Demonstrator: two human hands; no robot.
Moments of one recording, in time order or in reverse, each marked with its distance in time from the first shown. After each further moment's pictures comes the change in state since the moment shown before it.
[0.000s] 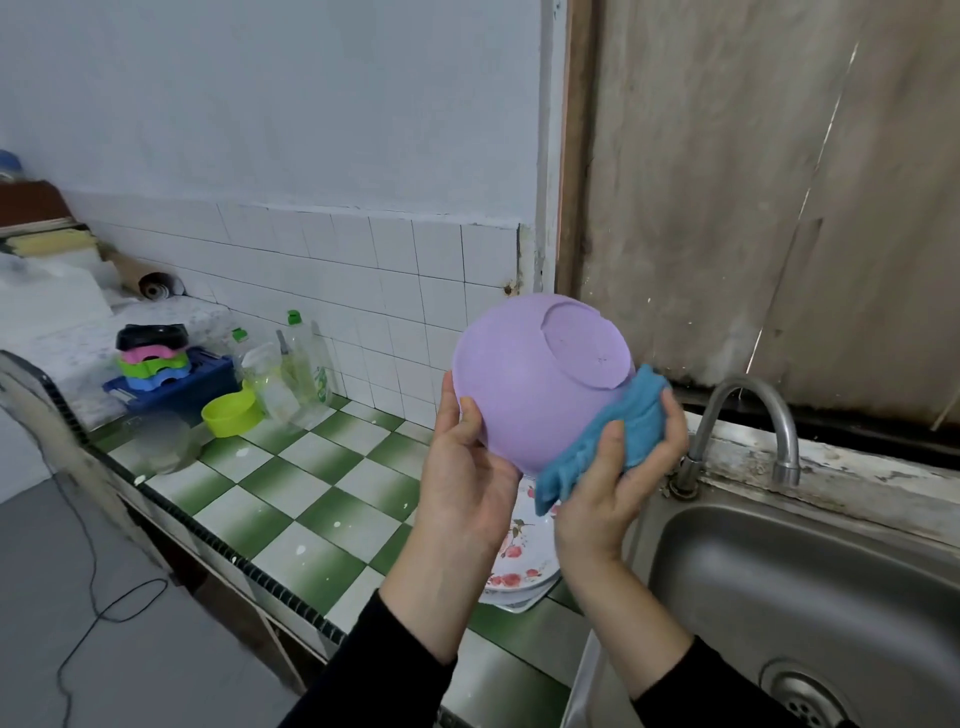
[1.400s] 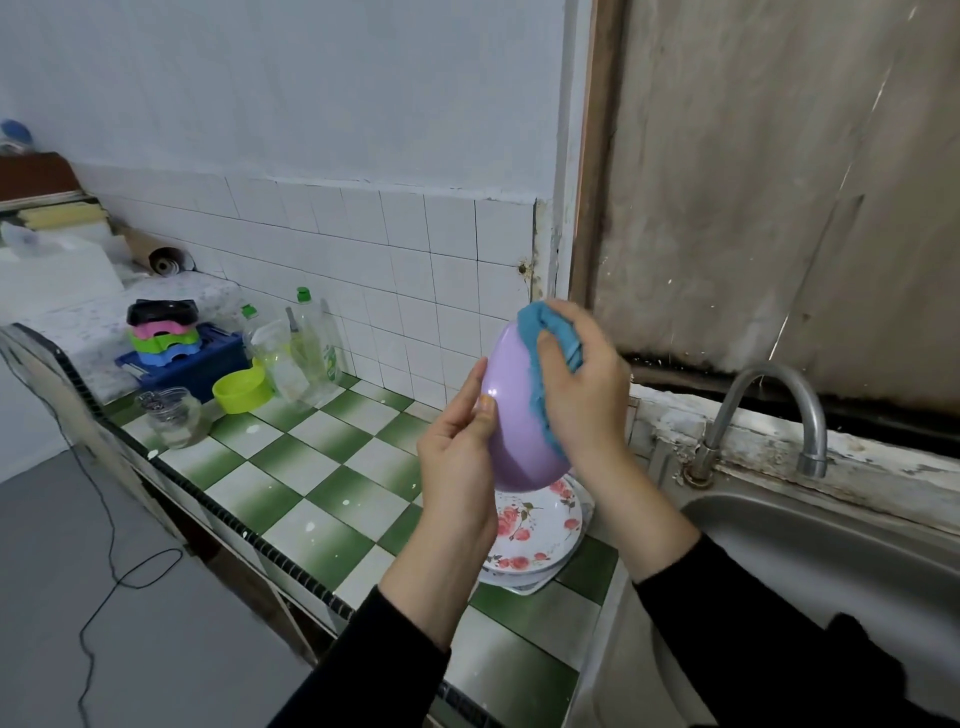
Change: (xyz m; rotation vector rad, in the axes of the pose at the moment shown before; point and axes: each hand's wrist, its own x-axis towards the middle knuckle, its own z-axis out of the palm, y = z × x) left_hand 0.015 -0.003 -0.030 0.492 0.138 0.227; right_hand 0.051 0.010 0.046 -0.373 -0.449 0.039
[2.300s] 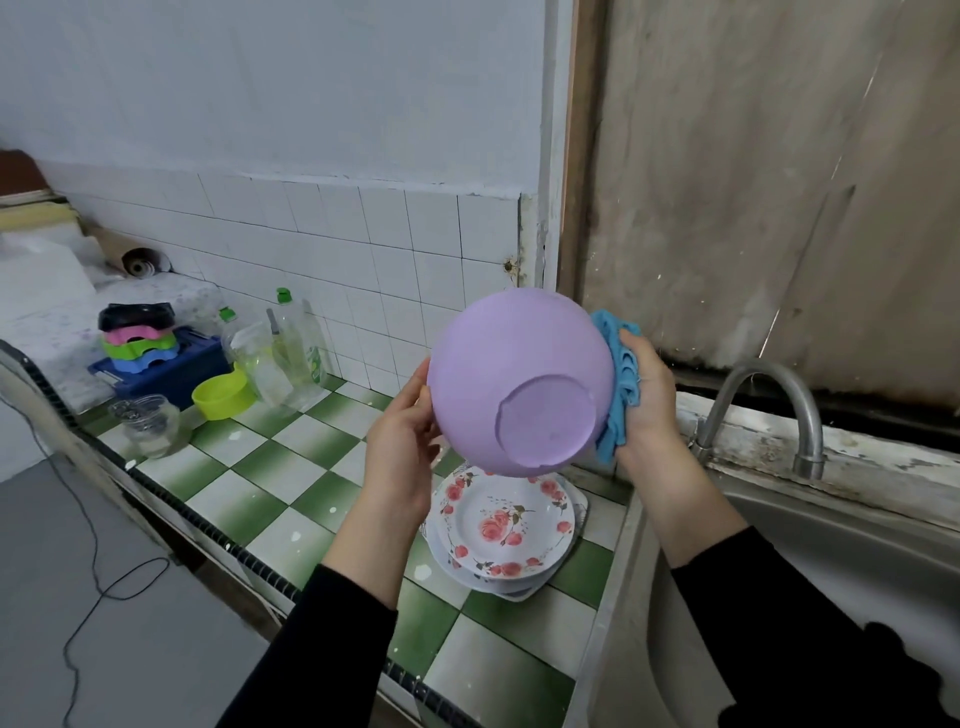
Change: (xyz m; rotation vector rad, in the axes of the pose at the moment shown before) left_hand 0.055 0.008 -0.028 0.167 -0.043 -0.135; right_hand 0.035 0.059 -0.033 0.716 0.087 0.687
